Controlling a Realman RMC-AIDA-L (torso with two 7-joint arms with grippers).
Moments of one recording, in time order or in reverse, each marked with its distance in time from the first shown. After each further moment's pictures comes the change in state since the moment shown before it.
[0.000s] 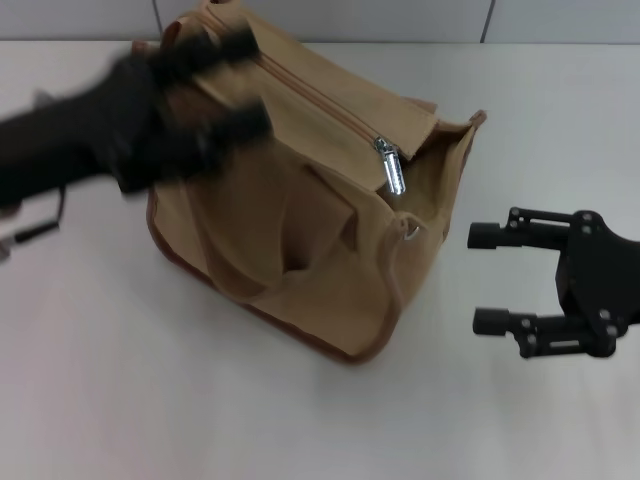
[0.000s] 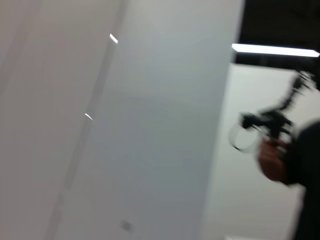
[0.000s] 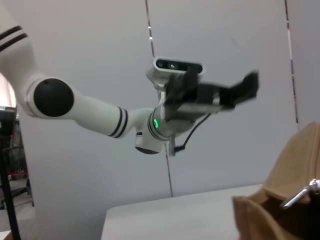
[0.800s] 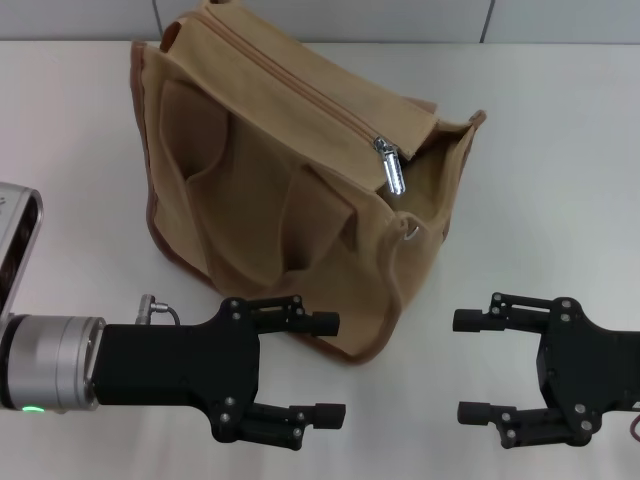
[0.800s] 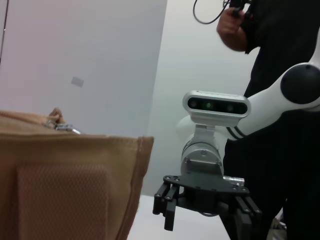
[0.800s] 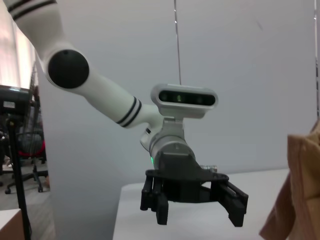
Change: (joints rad) left arm 0.083 -0.043 0.277 -0.118 0.299 -0.073 0.357; right arm -0.056 0.012 -0.012 0.163 -0.096 0.048 -0.262
